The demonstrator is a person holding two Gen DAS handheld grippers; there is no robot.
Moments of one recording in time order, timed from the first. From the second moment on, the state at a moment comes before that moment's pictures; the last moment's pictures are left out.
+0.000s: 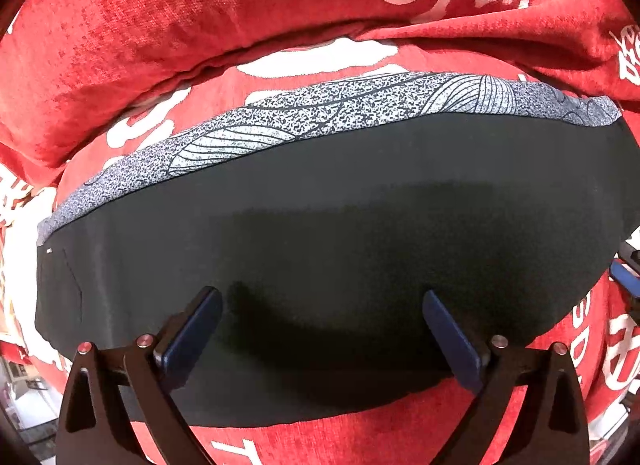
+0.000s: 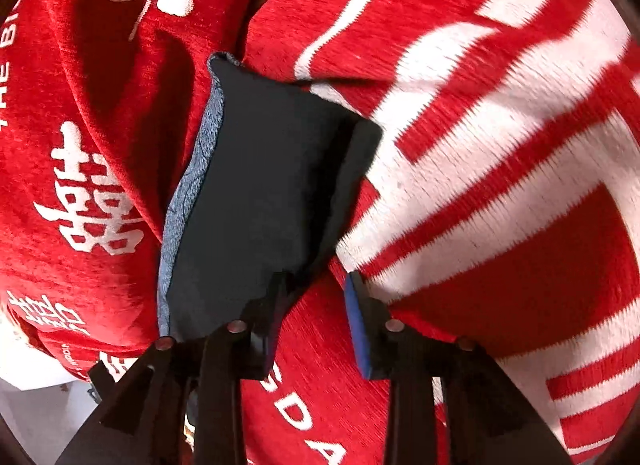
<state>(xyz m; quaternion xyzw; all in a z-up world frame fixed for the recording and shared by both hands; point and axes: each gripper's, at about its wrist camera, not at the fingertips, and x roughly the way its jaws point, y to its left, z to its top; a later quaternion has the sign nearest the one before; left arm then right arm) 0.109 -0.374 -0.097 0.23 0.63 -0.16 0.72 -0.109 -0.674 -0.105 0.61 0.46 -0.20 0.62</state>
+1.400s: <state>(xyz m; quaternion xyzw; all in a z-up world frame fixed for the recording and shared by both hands) 0.136 -0.468 -0.093 0.24 0.59 -0.21 0.74 -0.015 -0.637 0.003 0.42 0.44 -0.11 0.78</state>
